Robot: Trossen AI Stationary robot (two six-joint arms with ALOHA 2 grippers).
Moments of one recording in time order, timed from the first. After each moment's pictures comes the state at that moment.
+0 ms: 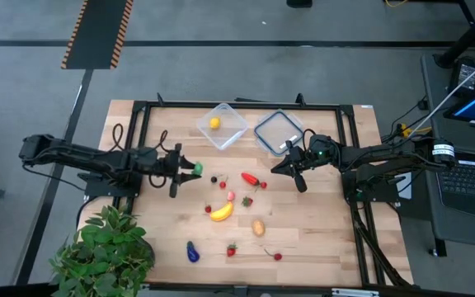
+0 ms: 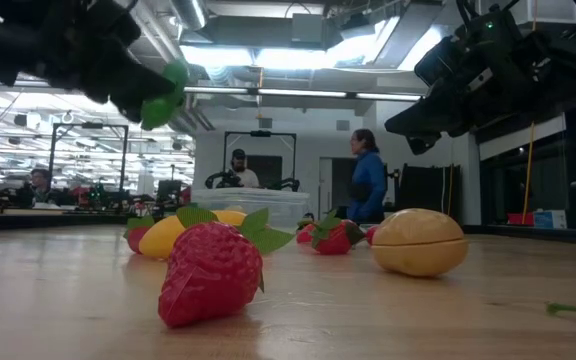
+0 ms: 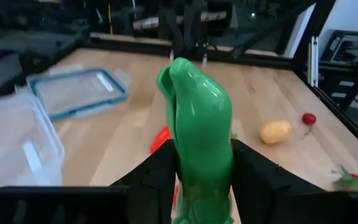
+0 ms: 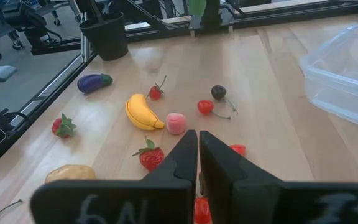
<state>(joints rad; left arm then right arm) -0.01 0.76 0.21 0.31 -0.04 -0.13 -0.24 1.20 0.33 0.56 -0.42 0.05</state>
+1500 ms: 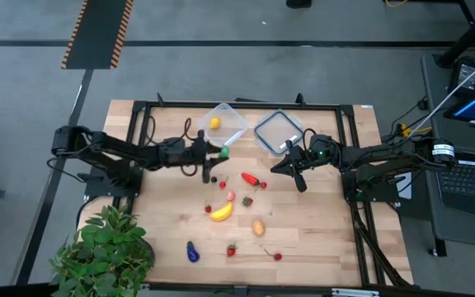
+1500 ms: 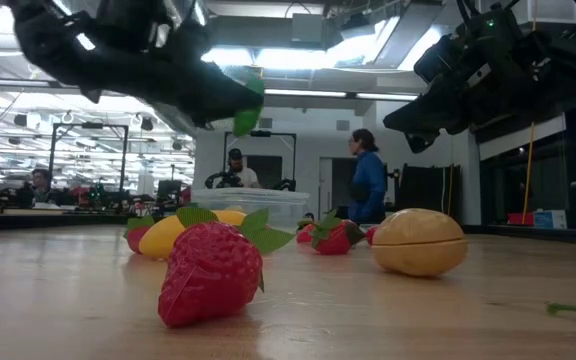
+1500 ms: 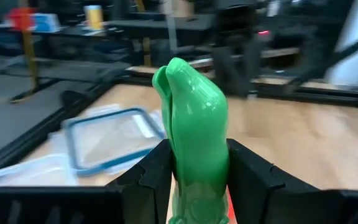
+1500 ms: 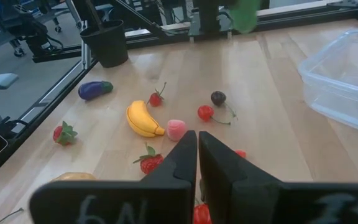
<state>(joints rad) 0.14 1.36 0.44 0.79 -0.08 -0.04 -0.24 1.20 0.33 0.58 -0.42 0.07</state>
